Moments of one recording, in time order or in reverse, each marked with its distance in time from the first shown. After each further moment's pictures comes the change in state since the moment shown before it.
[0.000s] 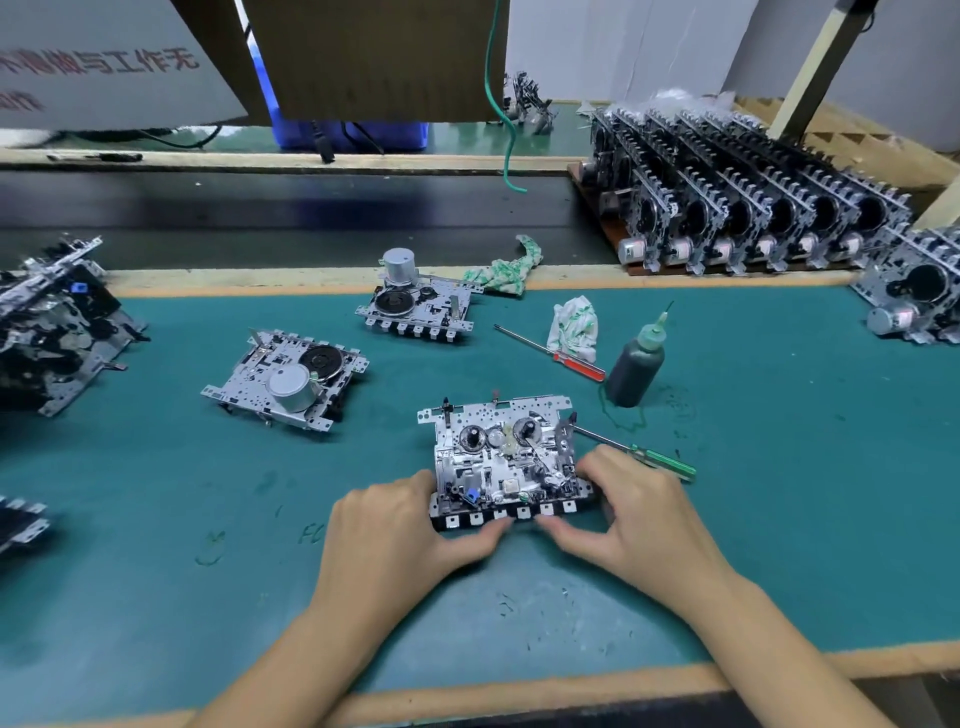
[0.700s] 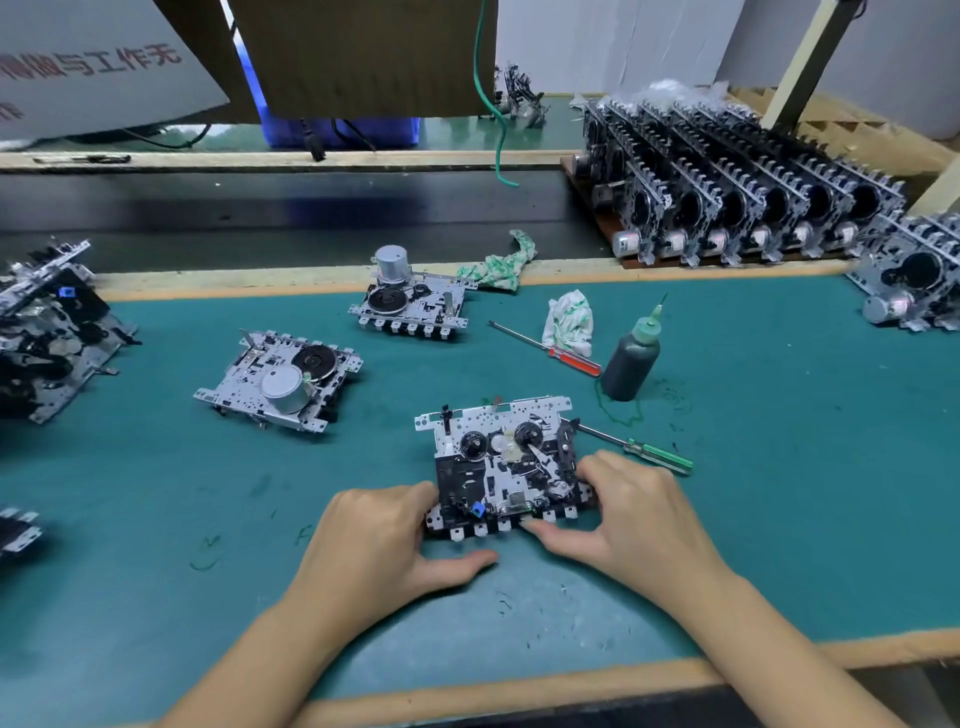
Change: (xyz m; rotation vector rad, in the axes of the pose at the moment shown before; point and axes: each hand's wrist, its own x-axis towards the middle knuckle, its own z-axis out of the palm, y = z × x) left_hand -0.001 -0.019 -0.003 -0.106 -0.044 0.275; right_hand -0.002 -0.003 0.005 -0.093 0.013 0.009
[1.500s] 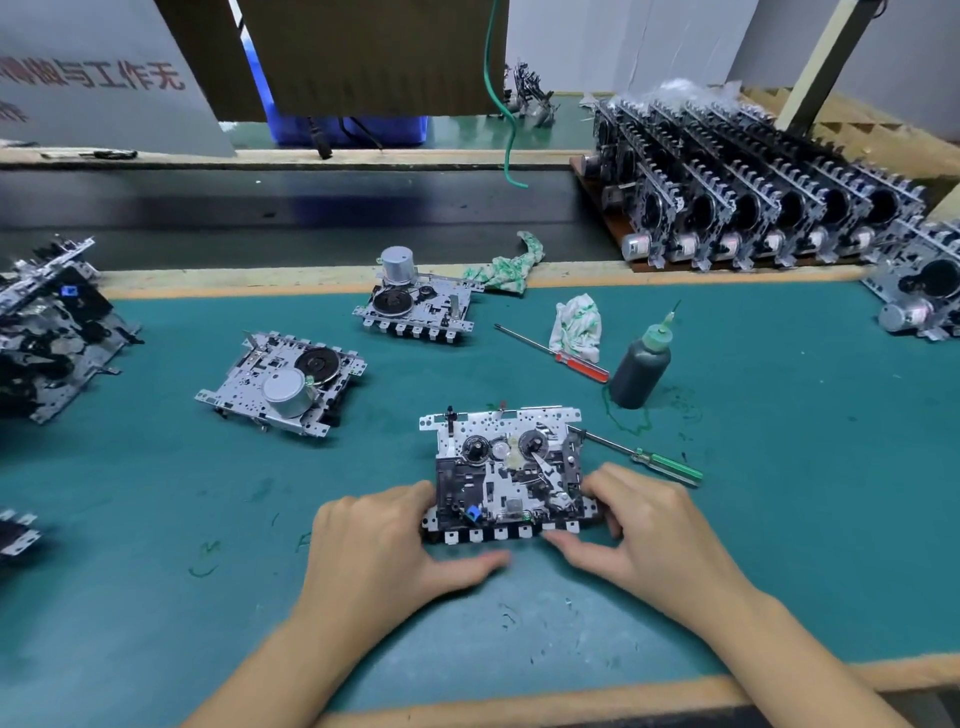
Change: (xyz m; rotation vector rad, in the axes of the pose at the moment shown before) left_hand 0.003 0.007 0.002 0.083 0.040 -0.164; right_hand 0.000 0.007 -0.005 0.072 -0.010 -0.083
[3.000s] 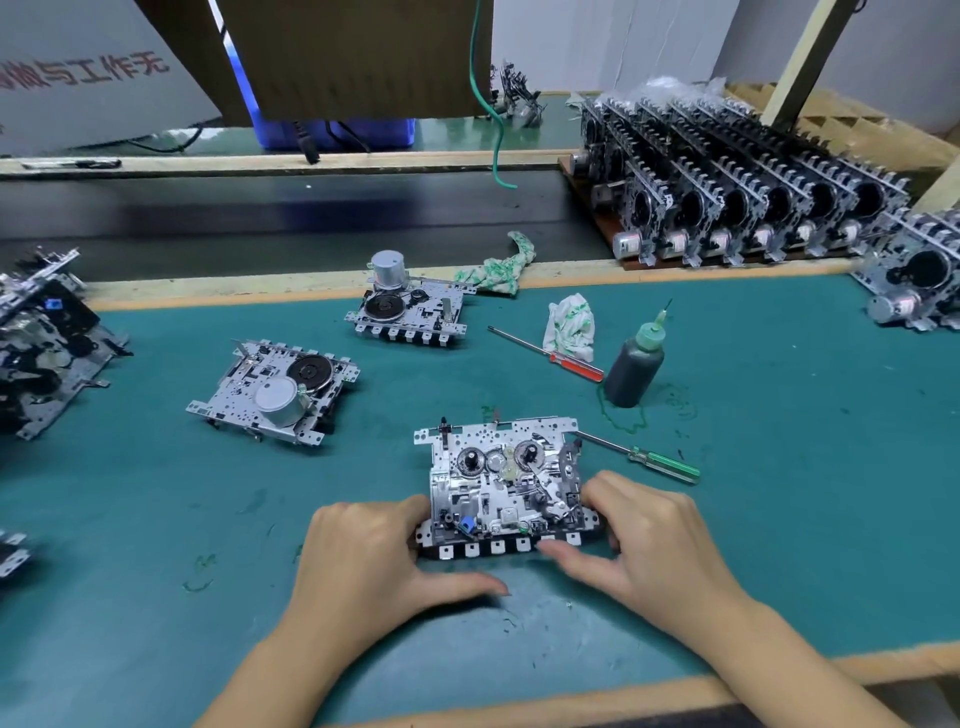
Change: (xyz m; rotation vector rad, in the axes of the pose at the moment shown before) left_hand -0.001 -0.007 -0.004 -0.068 -0.117 -0.006; right_hand -0.004 -0.010 -0.002 -0.083 0.074 -0.011
